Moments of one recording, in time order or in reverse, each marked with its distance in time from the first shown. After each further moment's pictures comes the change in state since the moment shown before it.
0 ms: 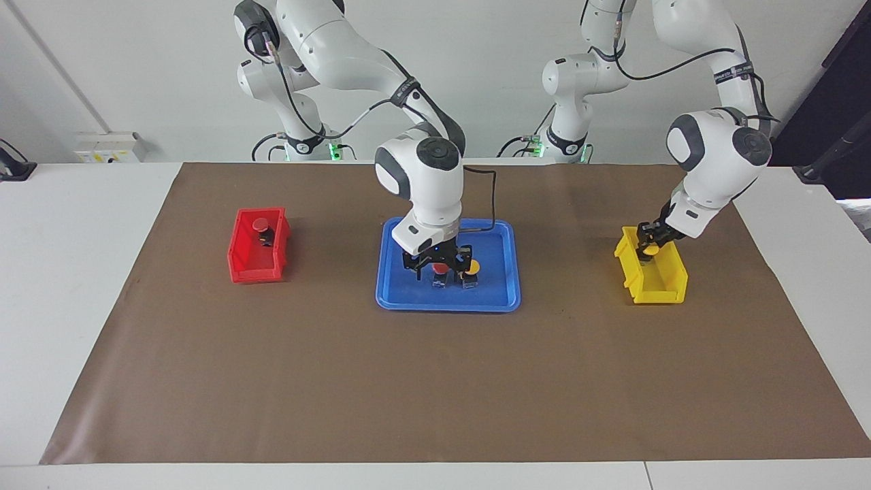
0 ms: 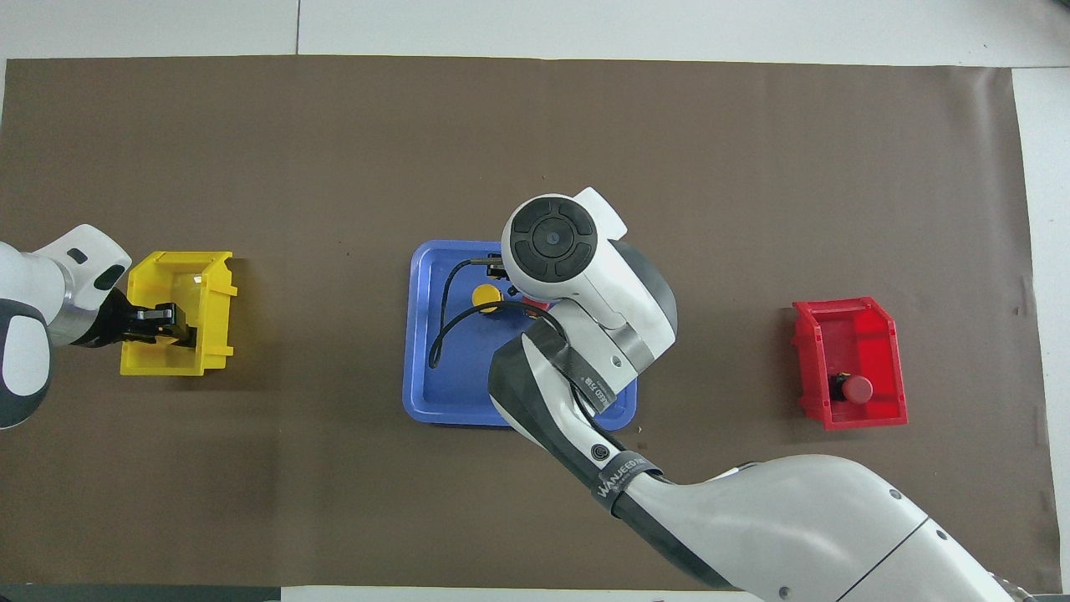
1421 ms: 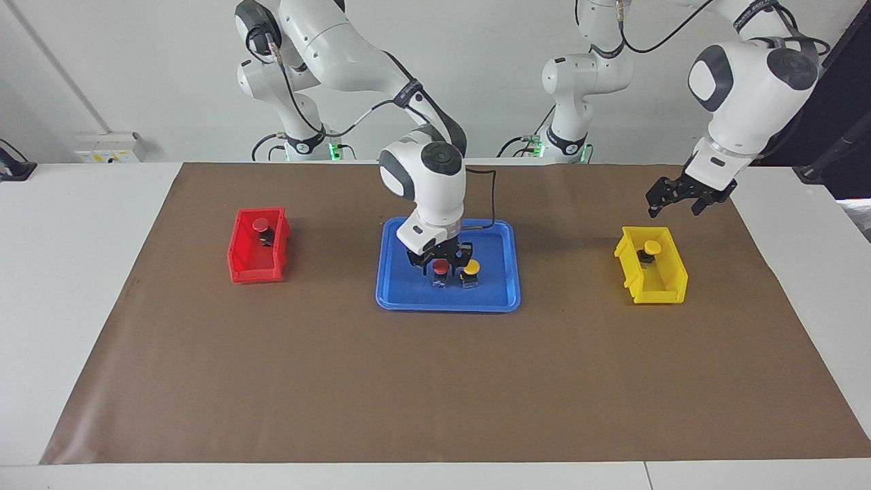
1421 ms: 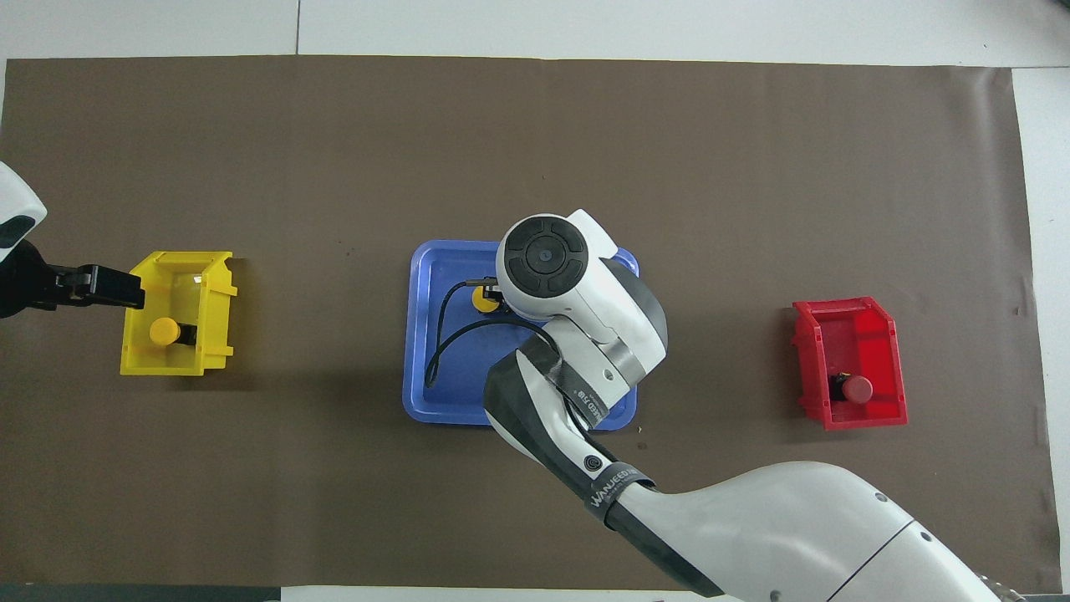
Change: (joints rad) left arm -0.085 -0.110 -0.029 0.356 0.046 -0.415 0.002; right arm 0.002 -0.006 0.020 -0.046 0.046 0.007 -0.015
